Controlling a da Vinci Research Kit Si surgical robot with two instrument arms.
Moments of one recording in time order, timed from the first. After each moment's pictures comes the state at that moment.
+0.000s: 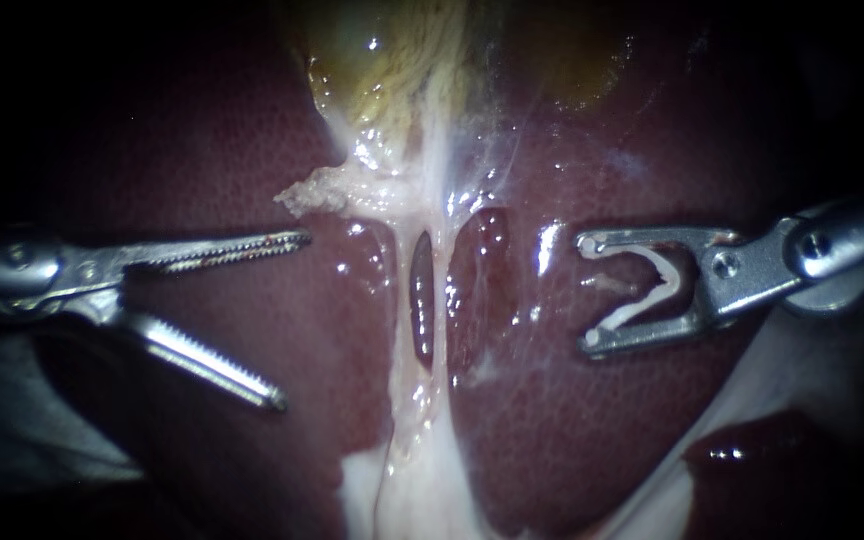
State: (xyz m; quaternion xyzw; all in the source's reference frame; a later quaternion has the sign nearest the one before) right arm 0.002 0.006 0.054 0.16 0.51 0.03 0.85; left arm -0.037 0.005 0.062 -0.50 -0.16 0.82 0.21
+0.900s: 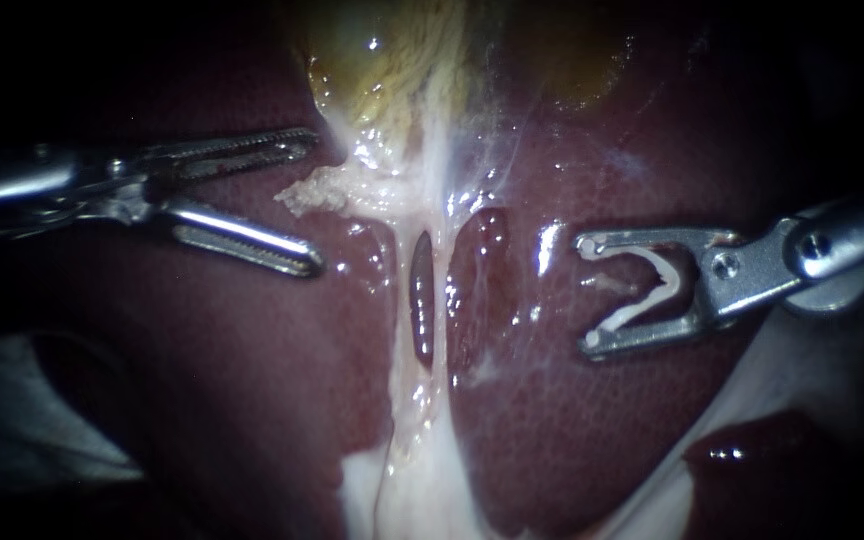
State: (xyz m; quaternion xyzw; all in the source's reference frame) right arm 0.002 0.006 0.054 0.16 0.51 0.03 0.85; left arm -0.036 0.011 0.067 -0.45 -0.17 0.79 0.37
